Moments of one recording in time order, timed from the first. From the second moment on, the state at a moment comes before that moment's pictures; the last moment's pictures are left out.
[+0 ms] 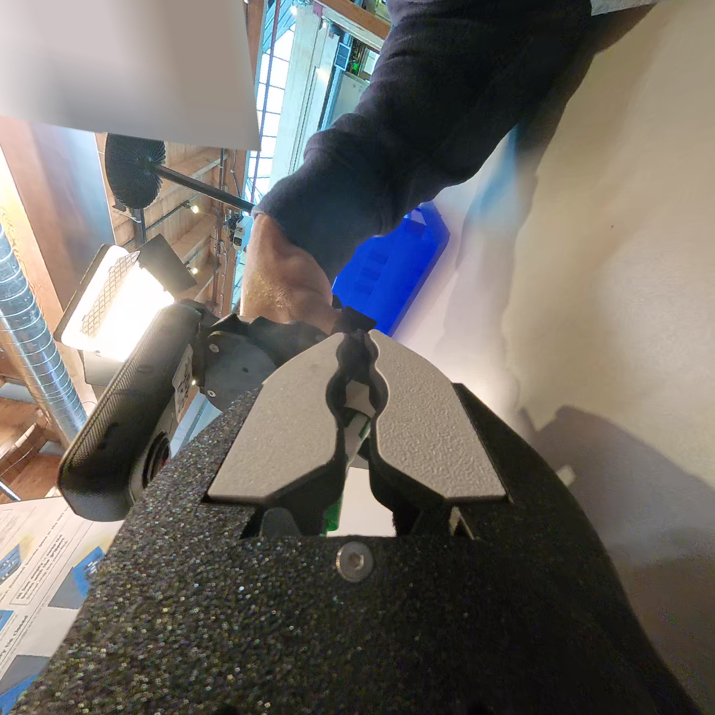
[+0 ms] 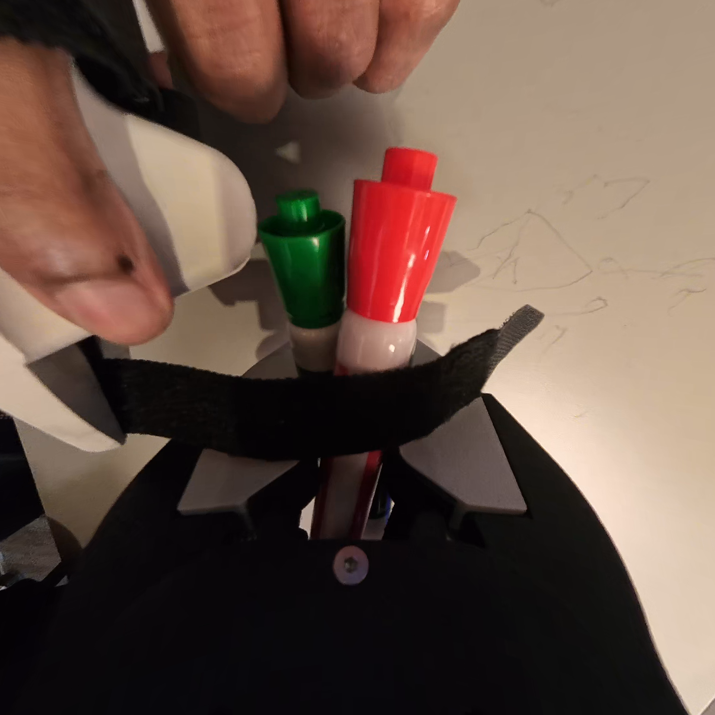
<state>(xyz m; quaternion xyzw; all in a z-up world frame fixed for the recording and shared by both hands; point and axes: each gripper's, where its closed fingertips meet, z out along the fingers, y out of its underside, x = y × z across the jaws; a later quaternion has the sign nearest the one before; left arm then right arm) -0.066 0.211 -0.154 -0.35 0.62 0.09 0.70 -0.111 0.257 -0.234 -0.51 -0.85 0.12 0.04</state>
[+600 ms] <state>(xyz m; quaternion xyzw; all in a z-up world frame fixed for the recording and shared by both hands) -0.074 0.198 -0.125 -0.37 0.55 -0.03 0.75 -0.109 0.262 -0.227 -0.51 -0.85 0.12 0.06</state>
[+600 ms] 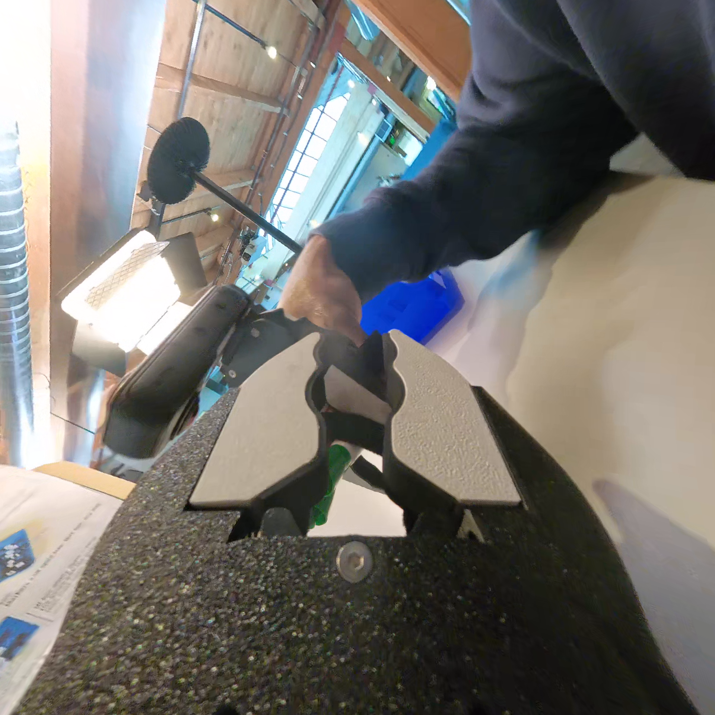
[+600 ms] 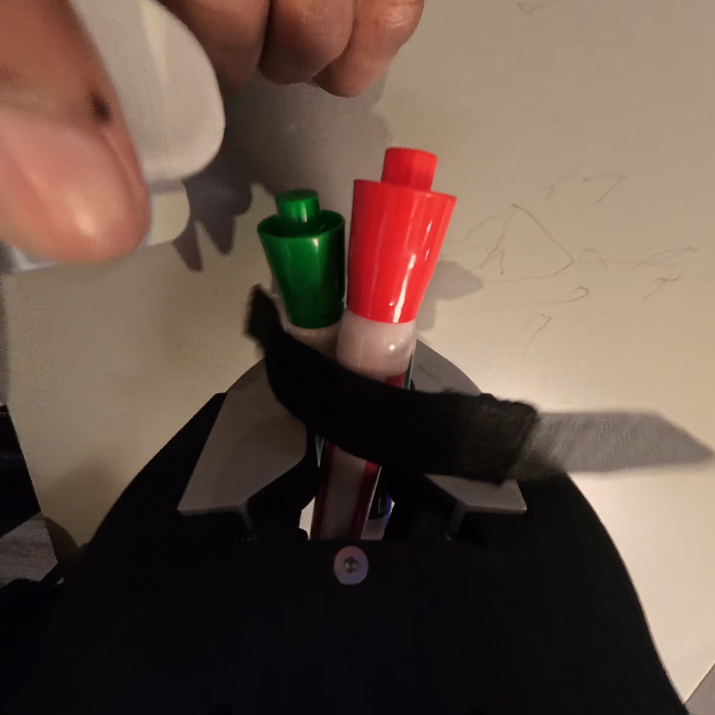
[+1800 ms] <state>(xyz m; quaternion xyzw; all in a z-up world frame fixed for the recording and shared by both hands) -0.069 0.153 -0.241 -0.48 0.75 -0.11 0.44 -0.102 0.283 -0.244 -0.54 -0.83 0.12 0.06</state>
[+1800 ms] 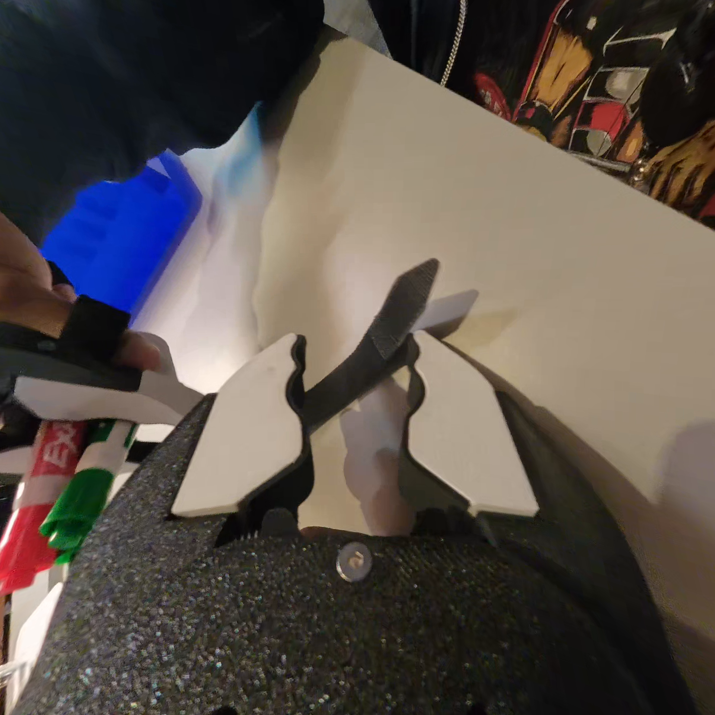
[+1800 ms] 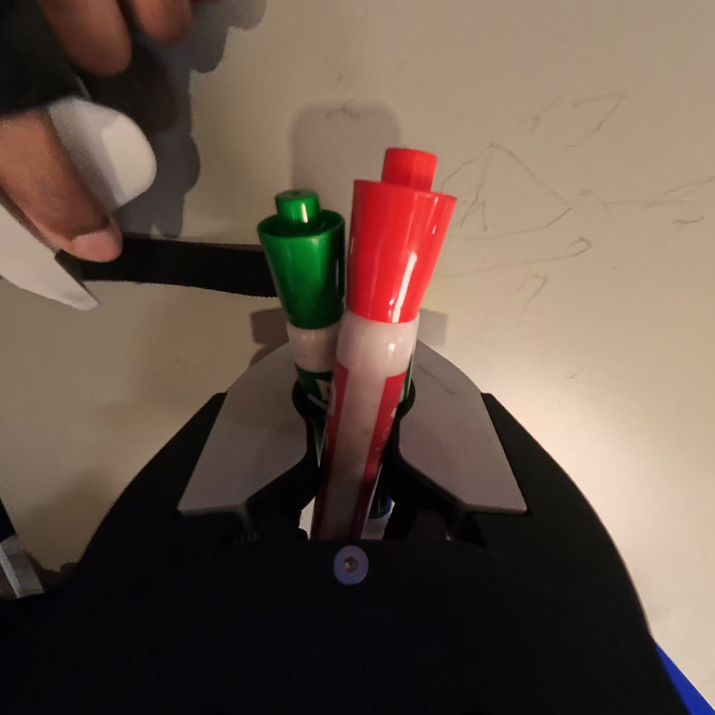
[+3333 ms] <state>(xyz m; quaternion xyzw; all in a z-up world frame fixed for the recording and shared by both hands) -0.159 0.290 -0.129 -0.75 0.04 -0.39 0.53 -0.129 0.269 -0.252 -0.53 -0.83 0.13 0.09</state>
